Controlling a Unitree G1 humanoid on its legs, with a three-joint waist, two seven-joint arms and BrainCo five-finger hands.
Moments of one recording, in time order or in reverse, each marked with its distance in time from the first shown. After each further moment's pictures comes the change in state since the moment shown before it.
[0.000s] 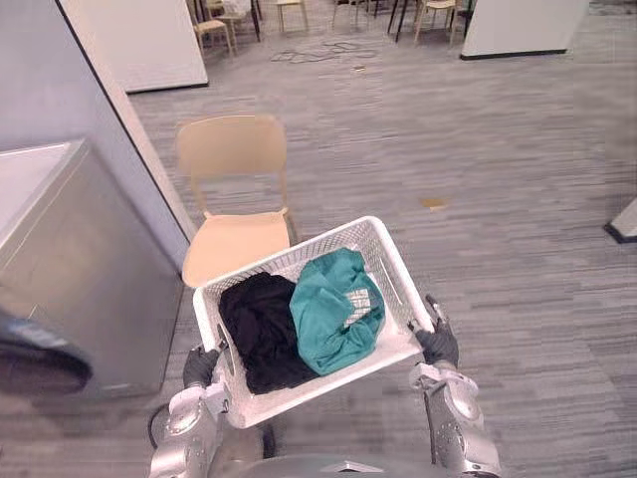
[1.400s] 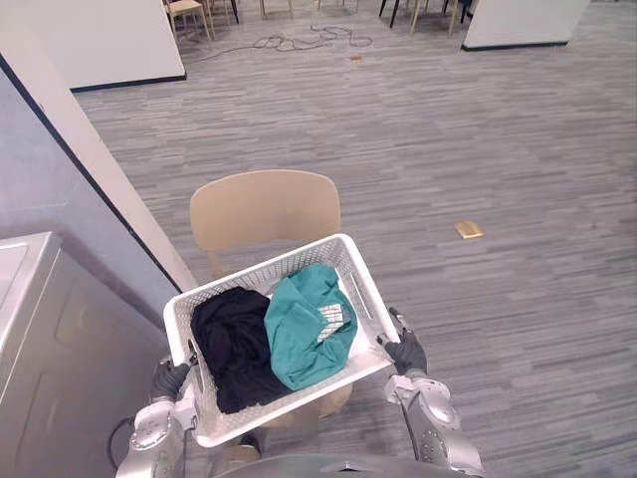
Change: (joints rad) left arm 0.054 0.124 0.030 -0.004 0.001 -0.001 0.013; right arm 0.004 -0.054 0.195 0.030 -0.005 0.041 0.013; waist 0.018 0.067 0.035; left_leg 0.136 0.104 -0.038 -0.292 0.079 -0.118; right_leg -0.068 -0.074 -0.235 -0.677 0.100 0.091
